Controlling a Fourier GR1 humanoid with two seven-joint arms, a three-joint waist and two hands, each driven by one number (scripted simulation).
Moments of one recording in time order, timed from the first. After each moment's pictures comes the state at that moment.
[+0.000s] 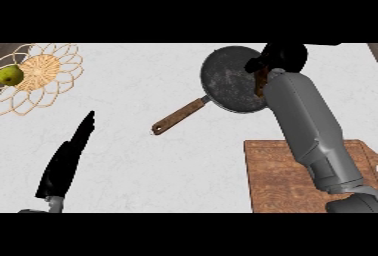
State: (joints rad) left arm 0.01 0.39 -0.22 -1.57 0.00 0.19 0.12; right arm -1.01 -0.14 -0.09 -0.66 1.01 -0.33 0.80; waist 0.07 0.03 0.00
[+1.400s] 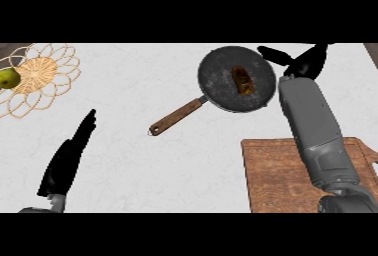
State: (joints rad) left arm 0.00 0.37 -0.21 -1.57 -0.02 0.18 0.14; right arm -1.03 -0.11 -0.57 -0.50 0.57 -0.95 0.24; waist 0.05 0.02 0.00
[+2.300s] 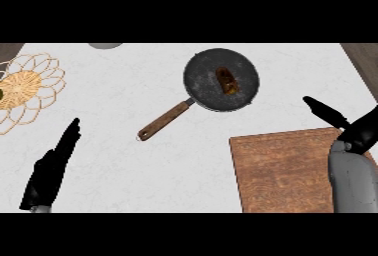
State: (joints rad) left arm 0.09 0.37 -0.13 -1.61 -0.03 0.17 0.15; right arm -0.37 -0.08 -0.44 -1.25 0.50 -0.74 0.24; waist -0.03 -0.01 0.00
